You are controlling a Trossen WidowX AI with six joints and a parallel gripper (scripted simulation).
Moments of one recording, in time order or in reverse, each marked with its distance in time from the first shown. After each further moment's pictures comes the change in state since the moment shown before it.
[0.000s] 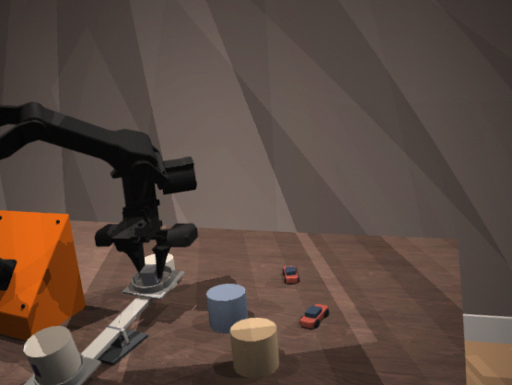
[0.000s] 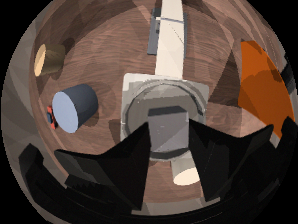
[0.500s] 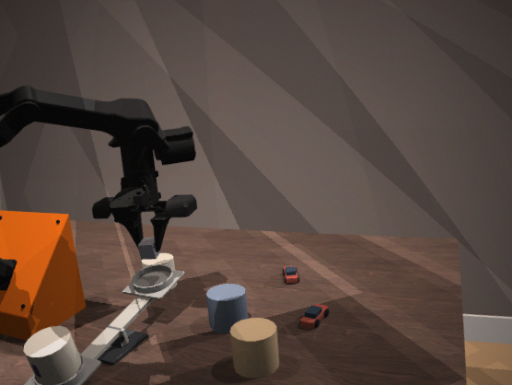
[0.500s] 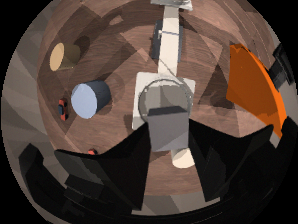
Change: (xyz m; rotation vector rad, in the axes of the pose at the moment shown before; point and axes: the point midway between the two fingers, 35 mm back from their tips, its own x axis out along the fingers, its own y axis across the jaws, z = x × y) arm -0.054 0.004 -0.001 -0.008 -0.003 0.002
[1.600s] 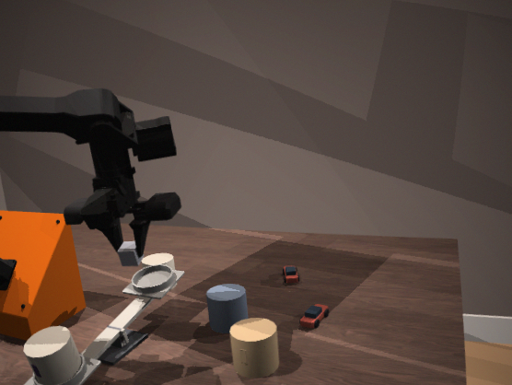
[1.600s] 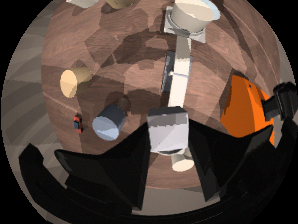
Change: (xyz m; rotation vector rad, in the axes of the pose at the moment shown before) arm -0.024 0.008 0.096 -0.021 0.082 0.023
